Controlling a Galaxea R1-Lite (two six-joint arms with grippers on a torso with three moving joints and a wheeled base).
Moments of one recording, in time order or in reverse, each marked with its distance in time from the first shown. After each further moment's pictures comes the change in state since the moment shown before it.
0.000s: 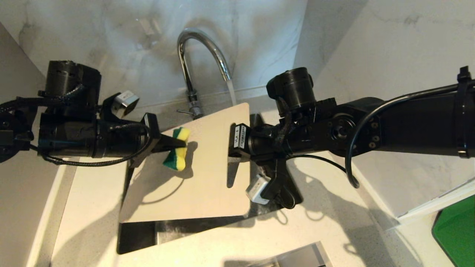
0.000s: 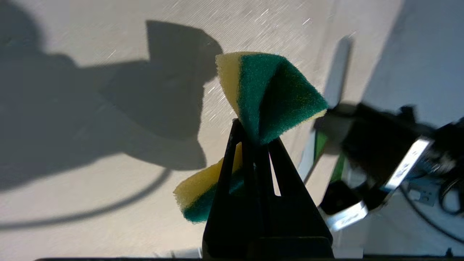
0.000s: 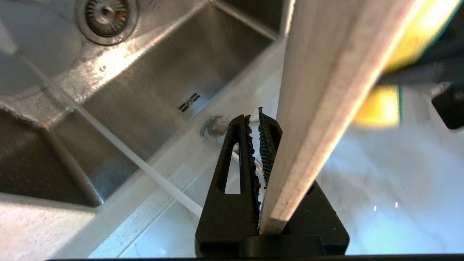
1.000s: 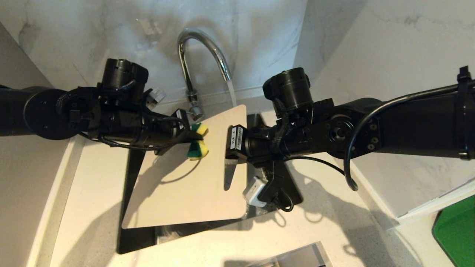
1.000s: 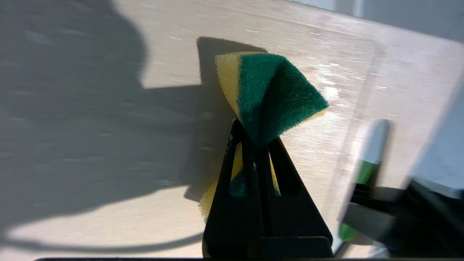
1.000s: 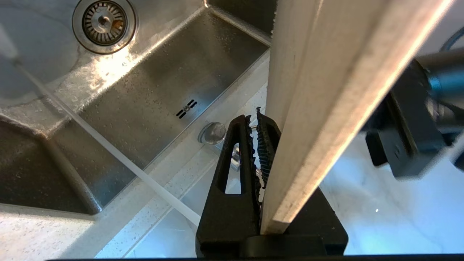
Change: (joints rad) left arm -0.028 0.214 -0.274 0.140 0.118 0.048; right arm 0.019 -0.008 0.004 0.001 0.000 0.010
